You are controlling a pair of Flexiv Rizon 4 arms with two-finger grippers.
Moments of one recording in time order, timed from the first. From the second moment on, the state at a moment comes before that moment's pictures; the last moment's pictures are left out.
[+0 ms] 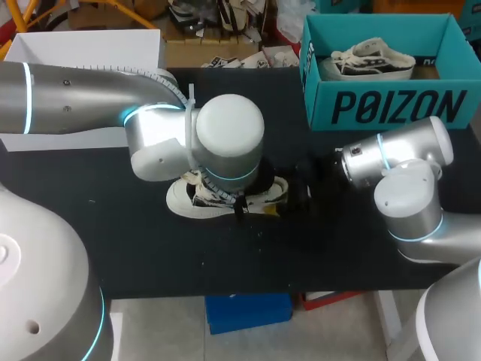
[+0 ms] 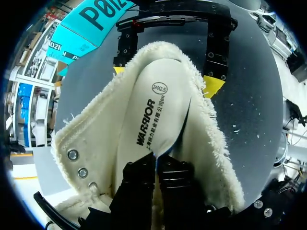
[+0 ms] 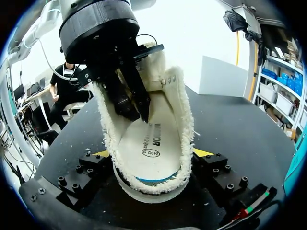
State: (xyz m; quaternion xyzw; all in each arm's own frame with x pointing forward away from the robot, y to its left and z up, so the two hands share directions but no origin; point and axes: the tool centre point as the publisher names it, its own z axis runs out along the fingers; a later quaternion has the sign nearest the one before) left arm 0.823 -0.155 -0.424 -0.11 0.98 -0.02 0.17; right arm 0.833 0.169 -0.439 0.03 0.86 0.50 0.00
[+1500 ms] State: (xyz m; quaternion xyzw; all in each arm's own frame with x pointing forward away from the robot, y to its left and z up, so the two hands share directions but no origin) left arm 0.818 -0.156 -0.425 -0.02 0.99 -0.14 -0.05; right arm 0.832 0.168 -0.439 0.03 0.86 0.50 0.00
